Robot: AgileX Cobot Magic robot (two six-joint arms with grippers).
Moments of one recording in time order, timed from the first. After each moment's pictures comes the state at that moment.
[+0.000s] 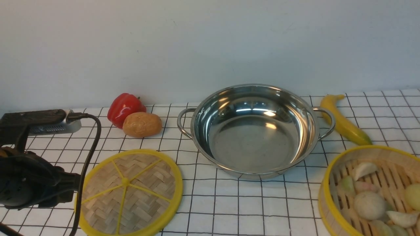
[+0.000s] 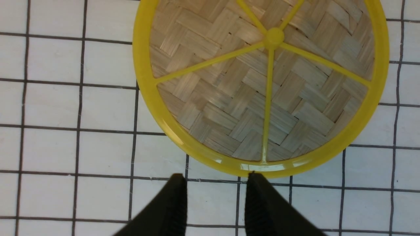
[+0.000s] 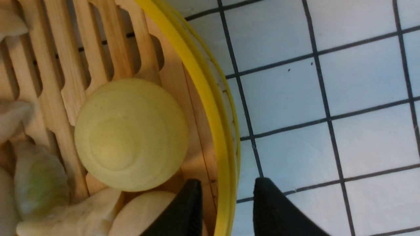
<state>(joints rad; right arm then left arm) -0.31 1.45 -0.77 0.12 0.83 0.05 0.05 1.19 -0.81 -0.12 0.88 0.09</state>
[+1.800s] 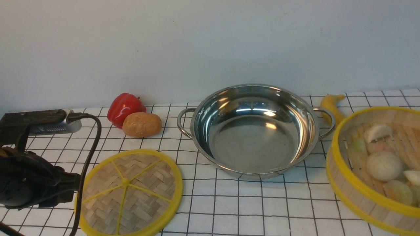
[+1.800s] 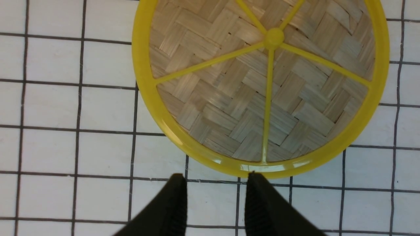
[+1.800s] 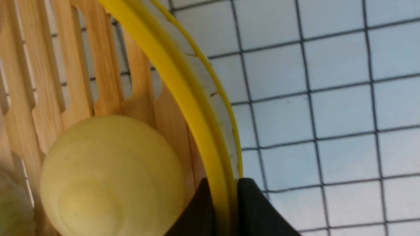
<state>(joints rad) -0.31 1.49 -1.14 0.18 1.21 -0.01 0.05 1.19 -0.81 -0.12 0.88 0.09</state>
